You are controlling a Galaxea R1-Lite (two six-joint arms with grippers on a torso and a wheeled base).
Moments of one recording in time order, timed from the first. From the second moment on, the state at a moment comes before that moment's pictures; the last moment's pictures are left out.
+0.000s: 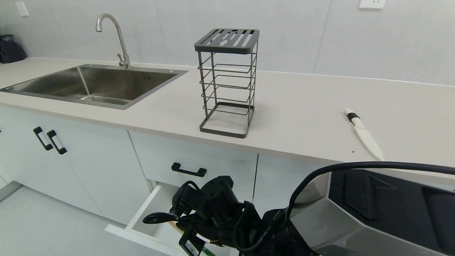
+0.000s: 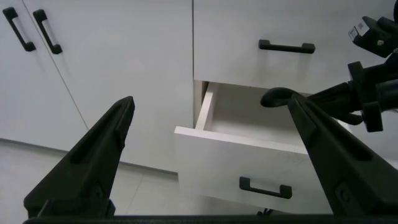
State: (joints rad) left arm 0.00 0.00 0.00 0.00 -0.08 0.00; right arm 1.03 2.39 -1.17 -0.64 0.11 -0.08
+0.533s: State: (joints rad) left arm 0.00 0.00 0.00 0.00 -0.07 0.00; right arm 1.00 2.48 -1.17 -0.69 0.10 -0.01
